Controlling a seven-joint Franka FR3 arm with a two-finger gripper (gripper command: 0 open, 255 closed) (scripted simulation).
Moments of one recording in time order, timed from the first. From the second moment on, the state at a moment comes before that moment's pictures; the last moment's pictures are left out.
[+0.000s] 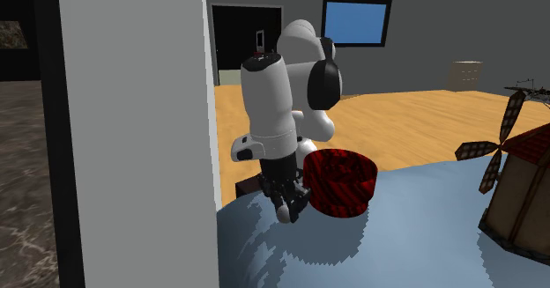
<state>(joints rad) 0.15 0.10 0.52 -1.84 0.08 1.83 0.48</state>
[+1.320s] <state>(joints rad) 0.15 0.10 0.53 -1.62 0.08 1.61 0.50</state>
